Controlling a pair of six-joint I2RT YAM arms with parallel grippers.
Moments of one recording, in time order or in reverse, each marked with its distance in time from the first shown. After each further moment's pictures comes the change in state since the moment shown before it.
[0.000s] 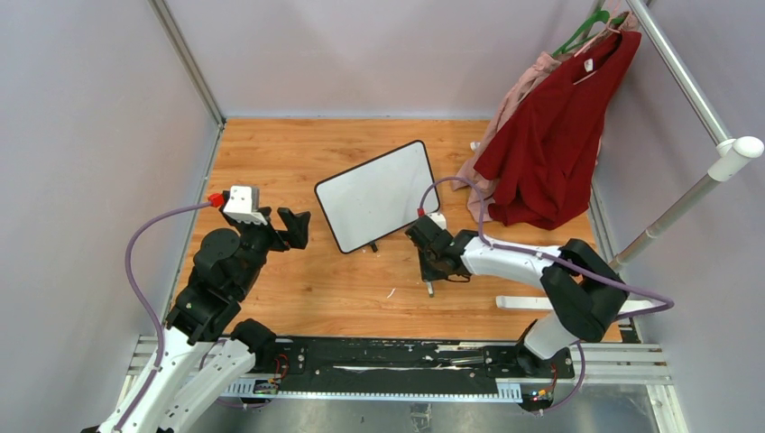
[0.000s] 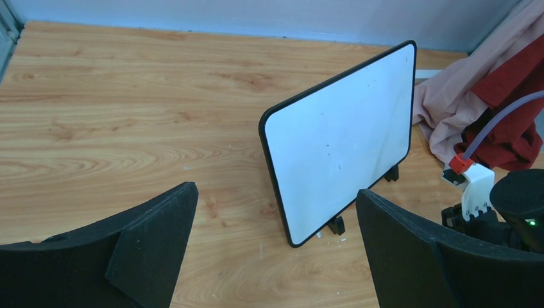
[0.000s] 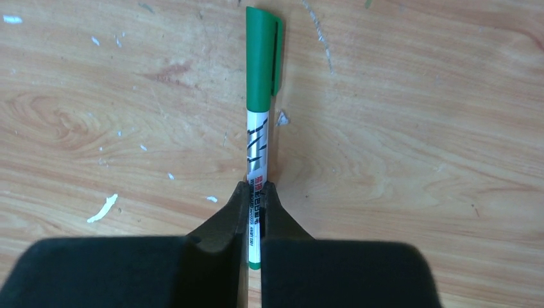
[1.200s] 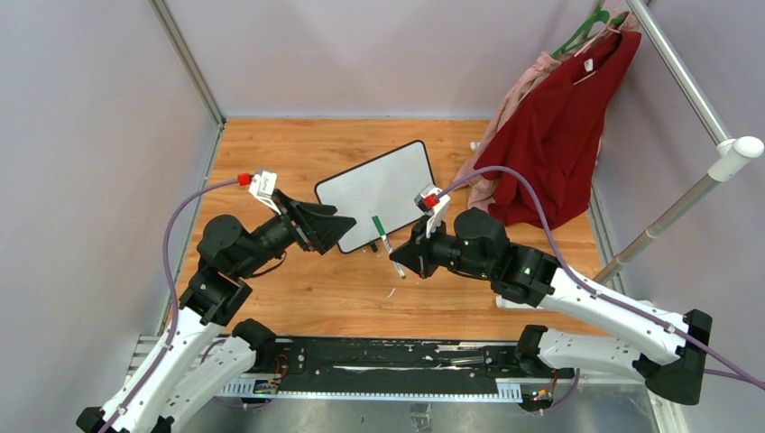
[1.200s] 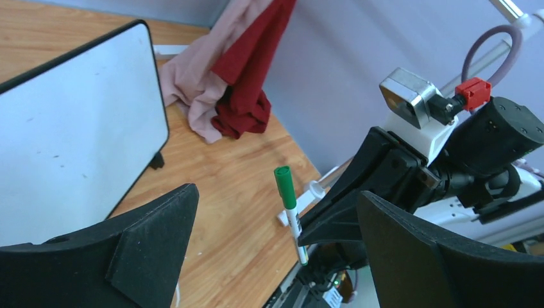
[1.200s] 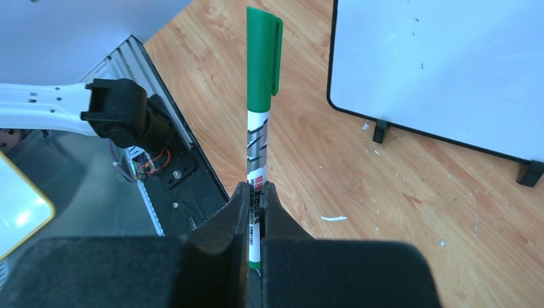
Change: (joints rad) left arm -0.004 0.128 0.022 0.280 0.603 -0.429; right arm 0.199 -0.577 0.094 0.148 -0.244 -0.289
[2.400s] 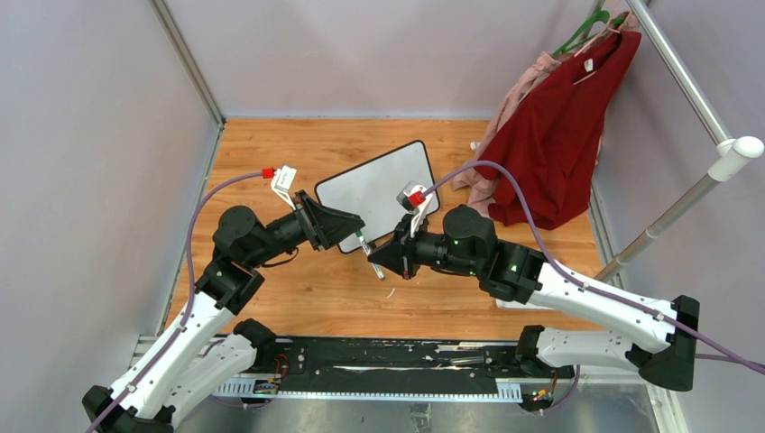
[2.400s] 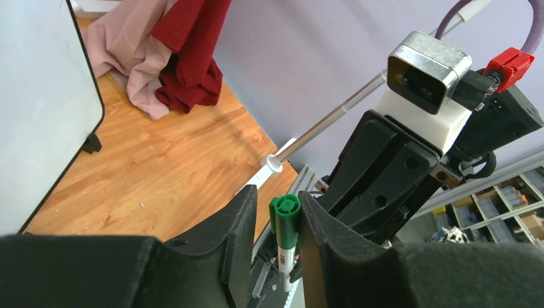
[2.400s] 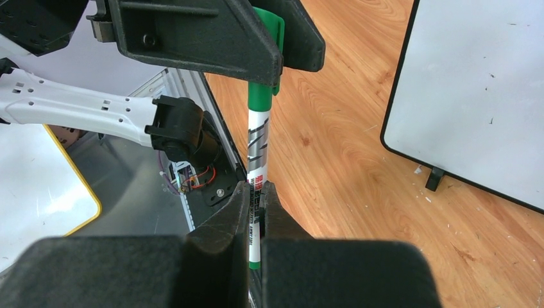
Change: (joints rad) left arm -0.009 0.100 -0.039 0.164 0.190 -0.129; right arm 0.068 0.084 0.071 0.133 -0.069 0.023
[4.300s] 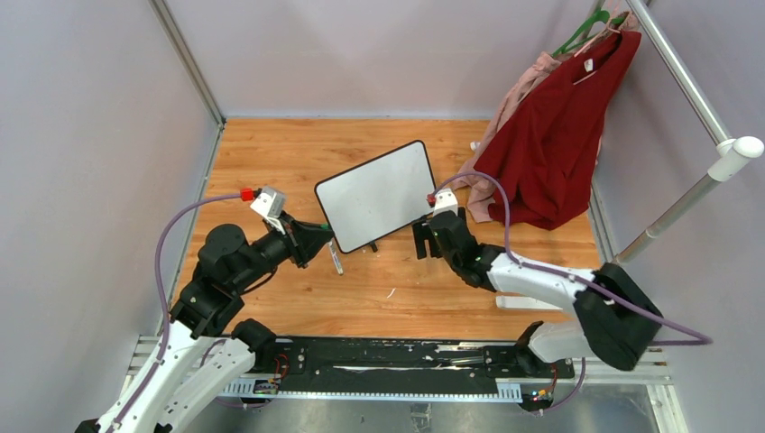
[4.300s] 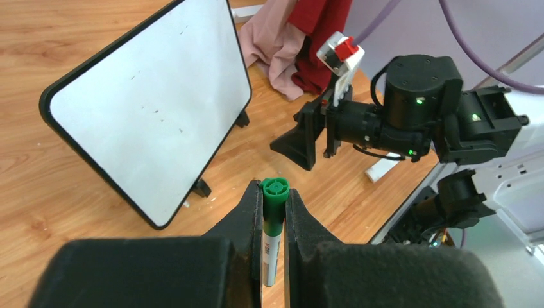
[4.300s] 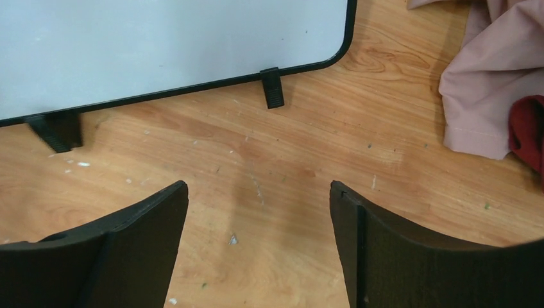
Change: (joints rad) left arm -0.004 -0.189 0.023 -0.398 -0.257 0.418; right arm -0.309 0.223 -0.378 0.227 0.538 -0.091
